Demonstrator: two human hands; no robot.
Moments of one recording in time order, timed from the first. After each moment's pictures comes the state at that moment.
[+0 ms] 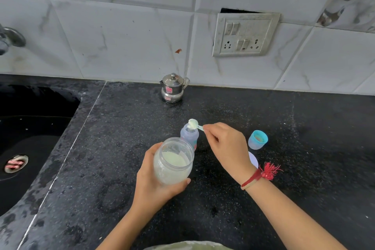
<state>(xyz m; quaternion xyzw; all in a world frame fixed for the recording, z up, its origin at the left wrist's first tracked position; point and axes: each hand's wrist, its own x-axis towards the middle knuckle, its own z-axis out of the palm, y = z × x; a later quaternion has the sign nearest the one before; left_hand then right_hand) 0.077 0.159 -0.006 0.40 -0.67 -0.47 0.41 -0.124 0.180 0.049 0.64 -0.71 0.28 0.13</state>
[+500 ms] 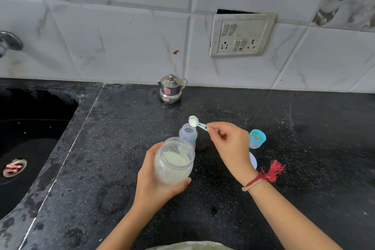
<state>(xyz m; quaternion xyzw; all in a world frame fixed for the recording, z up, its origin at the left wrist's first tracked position) 0.074 0.159 -0.003 0.39 -0.67 -0.48 0.41 -0.123 0.189 0.055 0.52 -0.71 0.48 -0.01</state>
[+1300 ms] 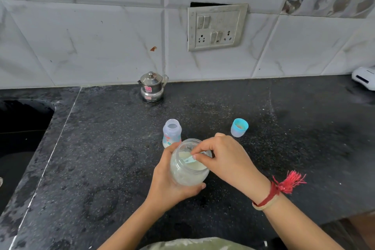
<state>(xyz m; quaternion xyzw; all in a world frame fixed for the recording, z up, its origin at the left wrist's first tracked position) 0.036 0.176 -0.006 0.30 -0.71 -0.54 0.34 -0.099 0.245 0.098 0.58 -0.78 0.20 -0.14</state>
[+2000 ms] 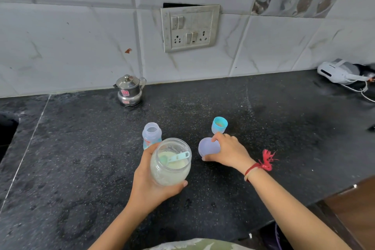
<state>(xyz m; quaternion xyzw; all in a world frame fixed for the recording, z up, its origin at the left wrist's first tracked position) 0.029 0.170 -0.004 0.28 -0.72 -0.52 0.35 -0.203 0.246 0.014 0.40 -0.90 0.06 -0.18</state>
